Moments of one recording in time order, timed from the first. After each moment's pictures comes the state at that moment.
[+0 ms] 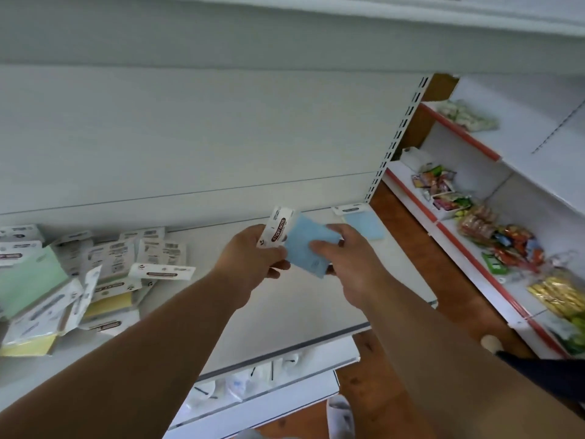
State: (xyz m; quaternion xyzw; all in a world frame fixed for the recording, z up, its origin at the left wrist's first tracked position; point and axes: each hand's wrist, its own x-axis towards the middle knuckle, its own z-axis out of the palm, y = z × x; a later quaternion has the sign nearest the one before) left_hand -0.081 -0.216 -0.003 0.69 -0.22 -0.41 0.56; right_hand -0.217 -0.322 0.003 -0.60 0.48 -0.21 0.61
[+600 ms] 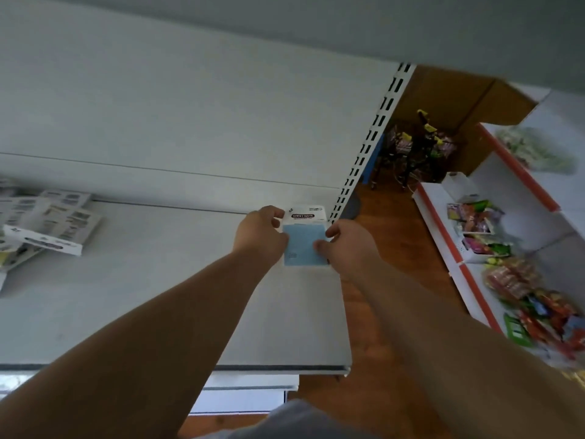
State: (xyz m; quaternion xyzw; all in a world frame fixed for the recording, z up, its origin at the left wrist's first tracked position) left_hand -0.158 -0.412 -0.037 0.87 -0.21 -0.17 0.41; right_hand -0.271 -0.534 -0.017 -0.86 0.40 -0.03 0.31
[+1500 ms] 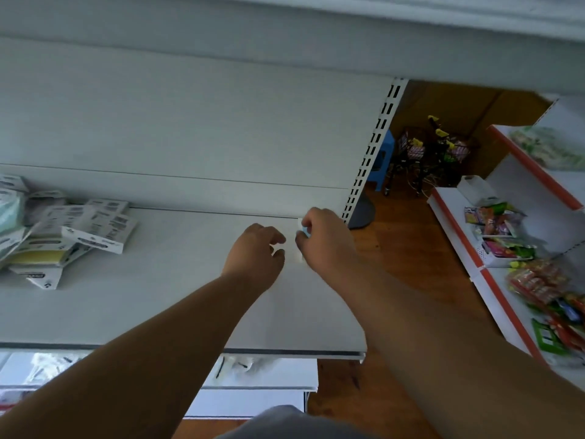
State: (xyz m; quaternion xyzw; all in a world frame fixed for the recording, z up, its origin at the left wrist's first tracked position) left_hand -0.186 -0.347 -0.027 0.89 -0.31 -0.09 0.32; right_hand -0.254 -0.473 -0.005 -0.94 0.26 -0.13 0.21
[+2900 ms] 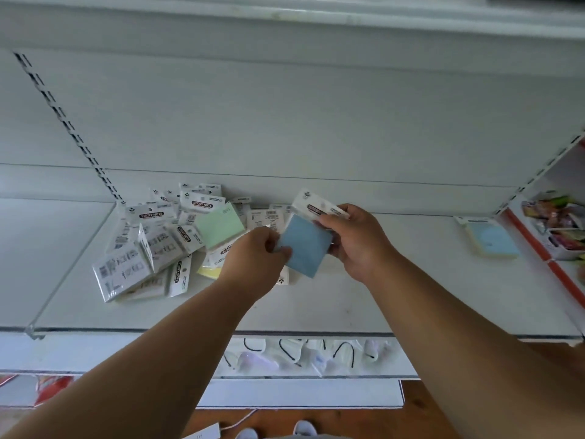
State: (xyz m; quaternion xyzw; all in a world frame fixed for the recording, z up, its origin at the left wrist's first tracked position) left_hand -0.001 -0.025 0.012 0.87 -0.20 -0.18 0.40; right_hand -0.071 -0.184 0.018 -0.58 0.31 -0.15 0.74
